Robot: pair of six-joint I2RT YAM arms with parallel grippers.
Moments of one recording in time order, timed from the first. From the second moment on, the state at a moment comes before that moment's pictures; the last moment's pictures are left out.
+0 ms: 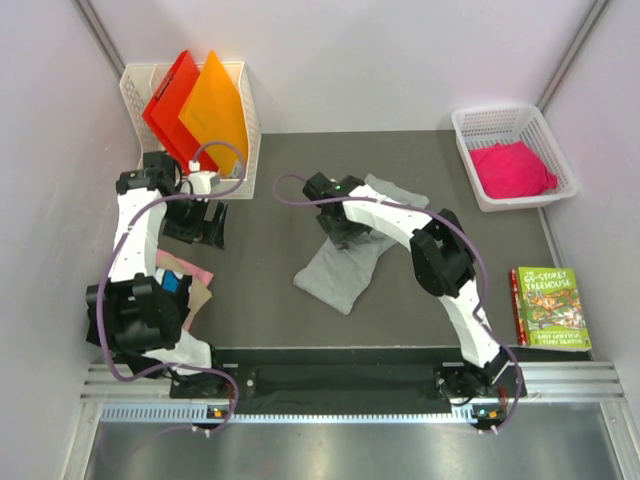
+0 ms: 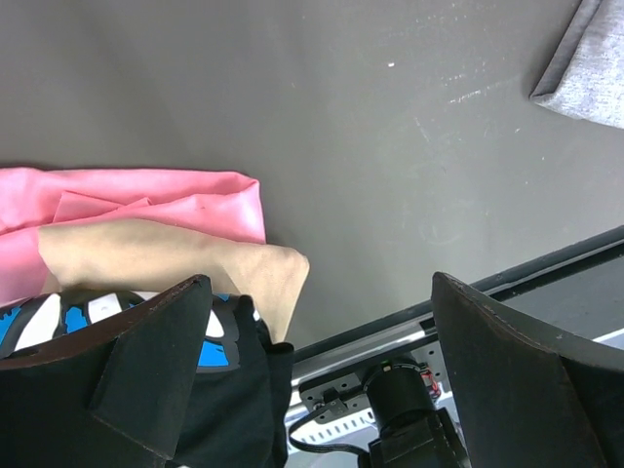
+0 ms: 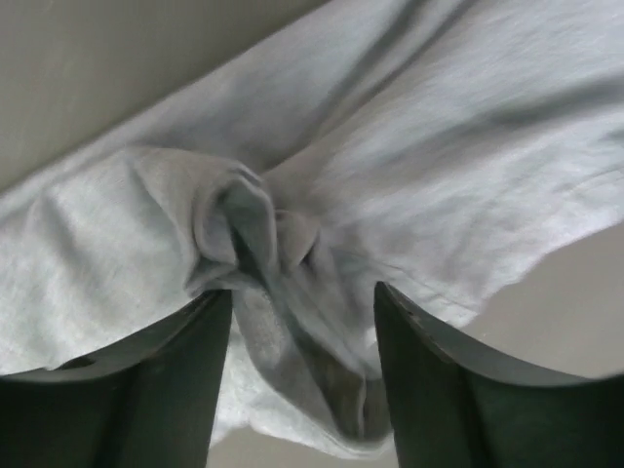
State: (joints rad) left arm 0.17 1.53 1.46 -1.24 0.30 0.42; right arm 0.78 2.24 1.90 -1.04 0.35 0.18
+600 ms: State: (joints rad) left arm 0.17 1.48 1.42 -1.26 0.31 0.45; right arm 0.88 2.09 1.95 -1.15 0.83 0.26
